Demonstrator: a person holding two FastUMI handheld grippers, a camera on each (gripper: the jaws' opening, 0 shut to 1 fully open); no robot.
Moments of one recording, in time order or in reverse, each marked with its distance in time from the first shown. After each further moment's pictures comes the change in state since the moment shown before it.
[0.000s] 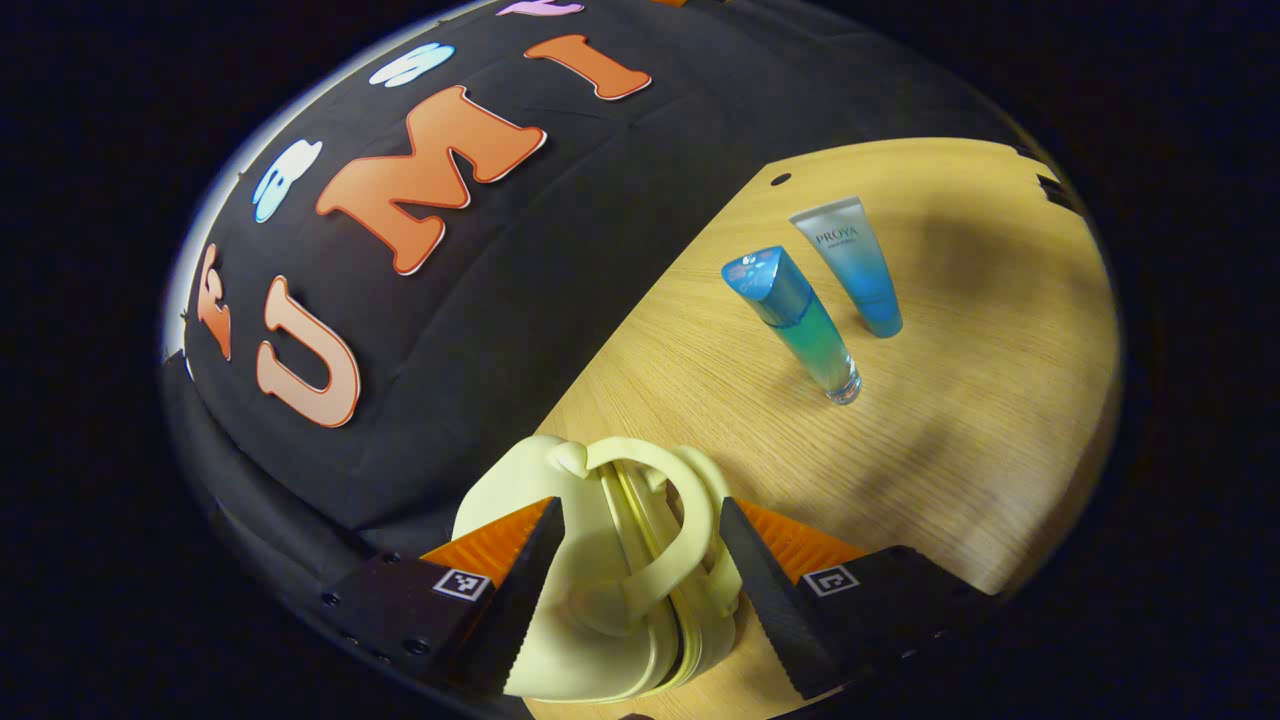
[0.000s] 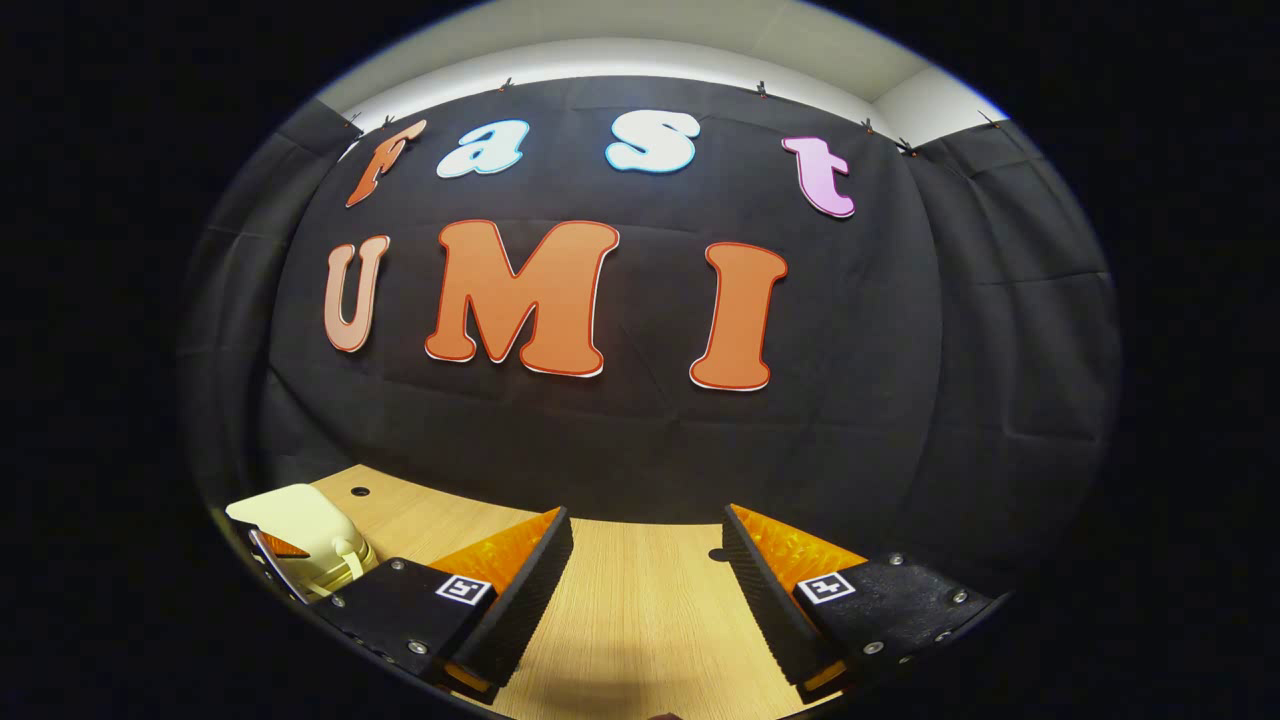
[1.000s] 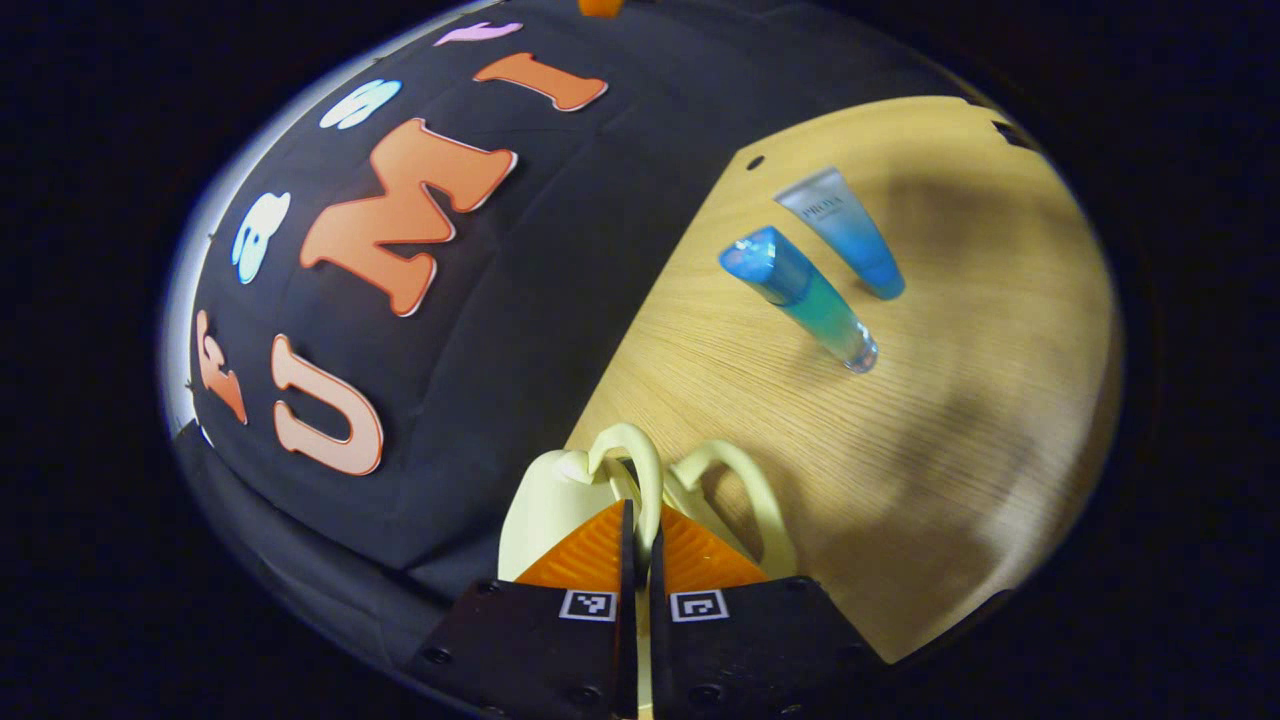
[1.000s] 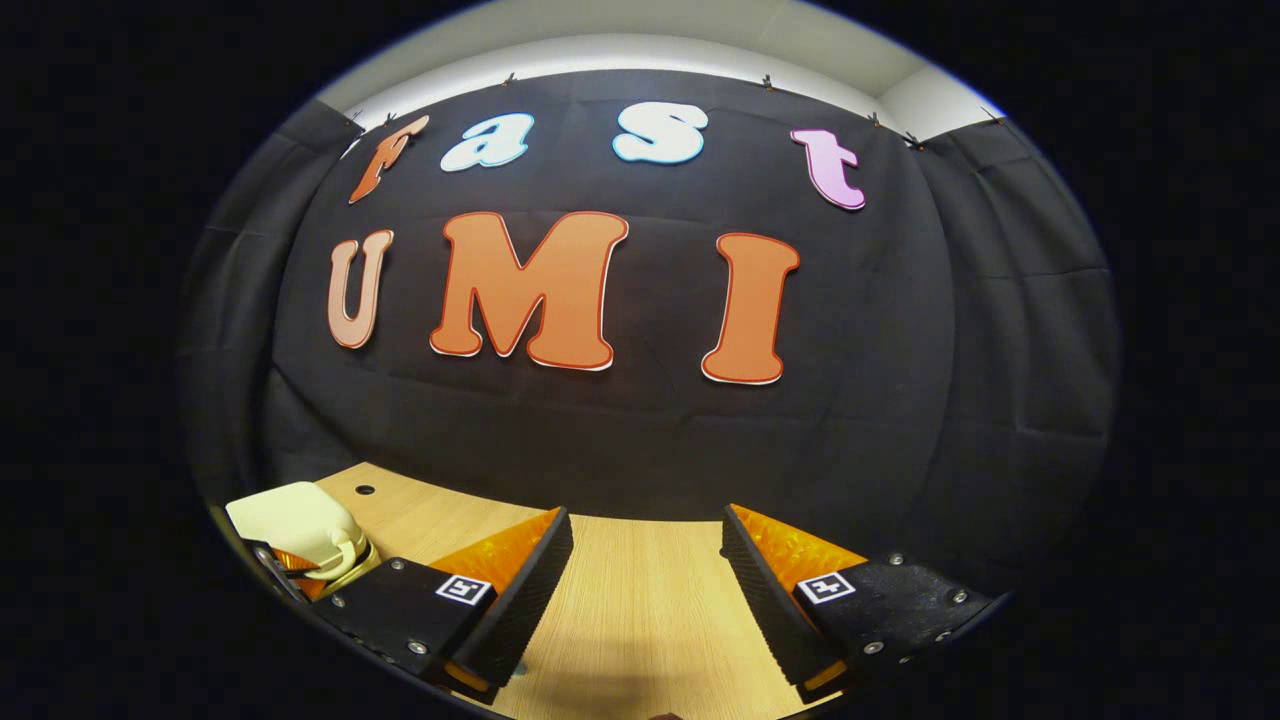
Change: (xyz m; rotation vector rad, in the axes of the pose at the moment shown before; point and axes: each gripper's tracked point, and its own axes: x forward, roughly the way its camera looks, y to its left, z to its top) left arm -0.006 0.039 0.013 0.105 -0.038 0.065; right arm 0.010 0.012 -0.005 0.003 0.016 0.019
